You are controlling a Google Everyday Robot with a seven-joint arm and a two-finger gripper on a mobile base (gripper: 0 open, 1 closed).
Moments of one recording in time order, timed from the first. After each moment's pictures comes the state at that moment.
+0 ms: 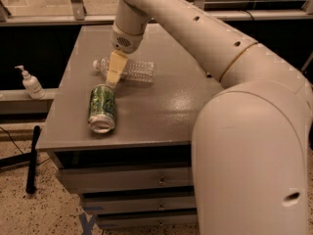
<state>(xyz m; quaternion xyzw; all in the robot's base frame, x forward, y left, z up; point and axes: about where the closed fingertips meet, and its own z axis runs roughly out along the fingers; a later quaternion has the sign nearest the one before) 0.688 0.106 0.847 -0.64 0.74 0.09 0.18</state>
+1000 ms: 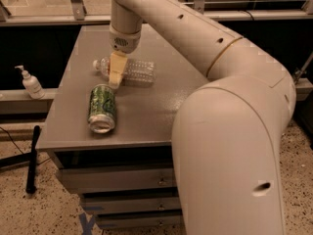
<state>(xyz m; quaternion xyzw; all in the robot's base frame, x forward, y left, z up) 0.693 0.096 0.838 -0.64 0.76 0.04 0.13</state>
